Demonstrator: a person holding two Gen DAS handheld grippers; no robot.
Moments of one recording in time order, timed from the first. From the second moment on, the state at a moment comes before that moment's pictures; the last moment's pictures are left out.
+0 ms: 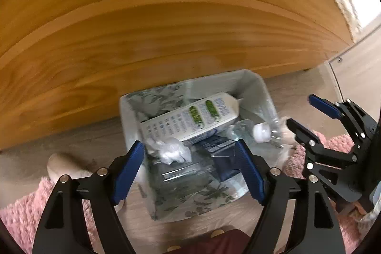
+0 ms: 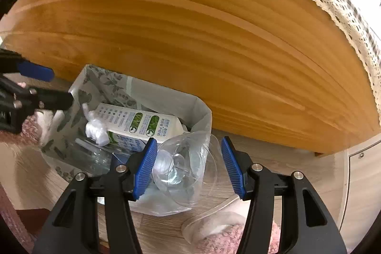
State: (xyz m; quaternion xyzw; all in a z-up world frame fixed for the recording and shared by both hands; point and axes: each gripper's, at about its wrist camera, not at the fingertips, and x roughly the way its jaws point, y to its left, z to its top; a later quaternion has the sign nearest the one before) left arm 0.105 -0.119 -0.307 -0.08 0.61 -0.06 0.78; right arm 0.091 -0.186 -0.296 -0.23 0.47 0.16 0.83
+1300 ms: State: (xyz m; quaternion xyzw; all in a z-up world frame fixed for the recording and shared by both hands) left arm 0.101 -0.102 -0.328 -0.10 0.65 -0.03 0.76; right arm 0.113 -0.185 -0.352 -0.24 0.56 0.13 0.78
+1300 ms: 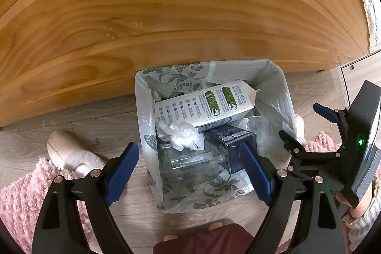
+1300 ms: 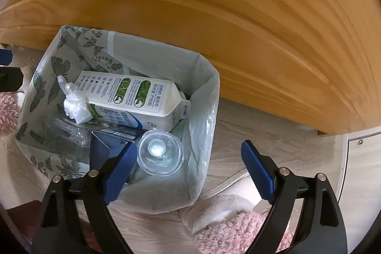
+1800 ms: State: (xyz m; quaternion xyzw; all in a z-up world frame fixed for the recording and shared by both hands) left arm 0.101 -0.103 -0.330 -0.09 0.65 -0.03 0.76; right arm 0.113 -0.184 -0.348 -0.20 0.58 0.14 0.78
